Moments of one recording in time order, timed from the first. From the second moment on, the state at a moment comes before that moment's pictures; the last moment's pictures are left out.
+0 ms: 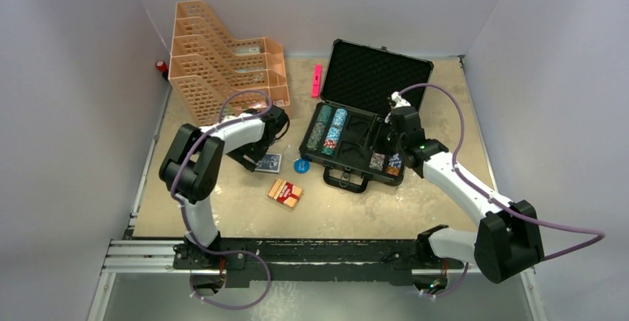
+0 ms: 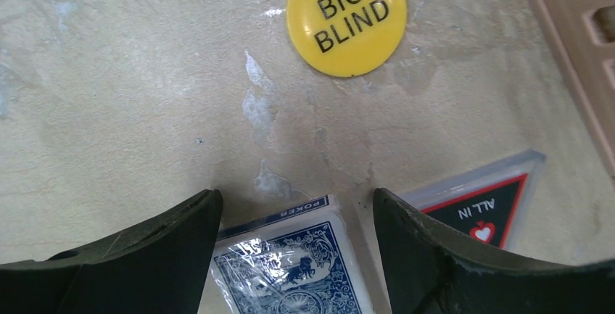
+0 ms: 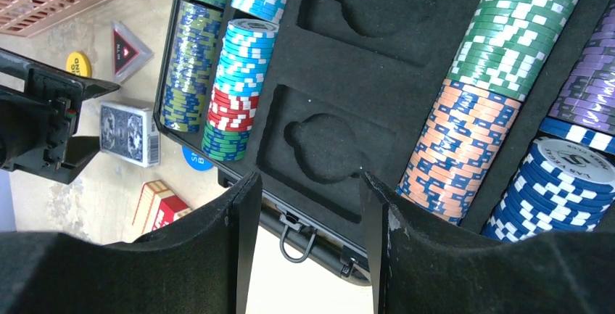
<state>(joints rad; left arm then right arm) -0.48 1.83 1.15 -0.87 -0.60 -1.65 0.38 1.22 0.79 -0.26 -0.06 0.58</state>
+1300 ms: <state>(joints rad) -0.49 1.87 1.22 -0.98 -0.46 -1.77 0.38 1.17 0.80 -0.30 -0.02 0.58</state>
